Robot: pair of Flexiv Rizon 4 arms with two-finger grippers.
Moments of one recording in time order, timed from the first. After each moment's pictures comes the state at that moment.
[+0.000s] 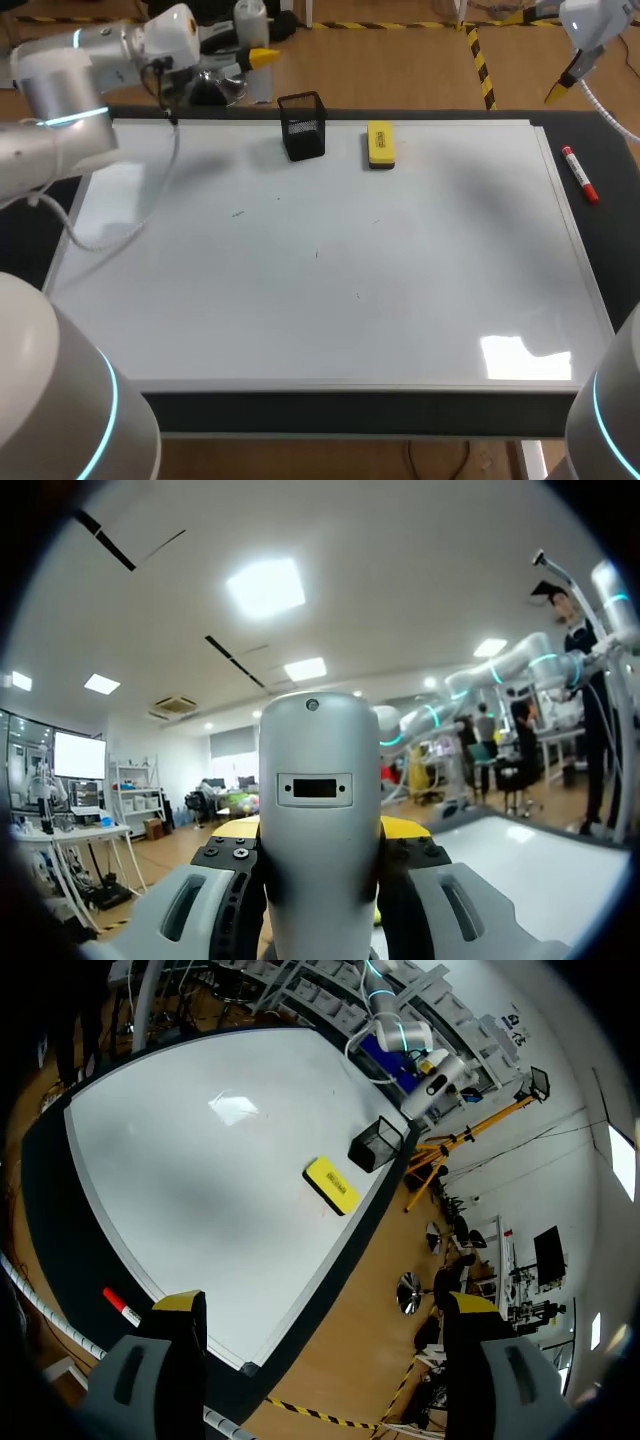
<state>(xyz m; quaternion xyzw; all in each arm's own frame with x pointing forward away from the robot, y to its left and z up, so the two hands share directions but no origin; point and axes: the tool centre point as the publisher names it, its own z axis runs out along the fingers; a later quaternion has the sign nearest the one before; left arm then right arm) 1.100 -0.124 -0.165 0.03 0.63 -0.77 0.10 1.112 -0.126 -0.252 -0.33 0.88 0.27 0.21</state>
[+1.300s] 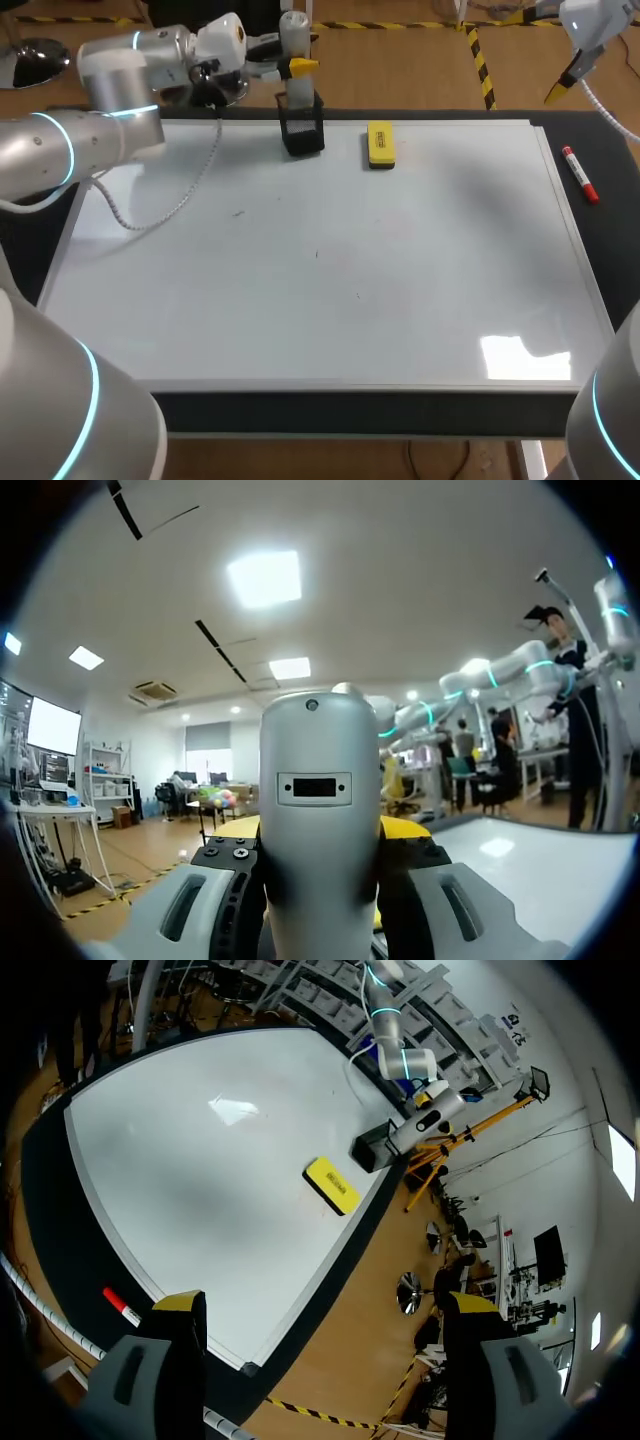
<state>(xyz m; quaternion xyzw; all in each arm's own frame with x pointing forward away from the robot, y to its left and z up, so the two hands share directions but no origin) 1.134 -0.185 -0.217 0.04 0.62 -0.78 0.02 1.111 -0.126 -0.252 -0.33 0.88 0.27 0.21</state>
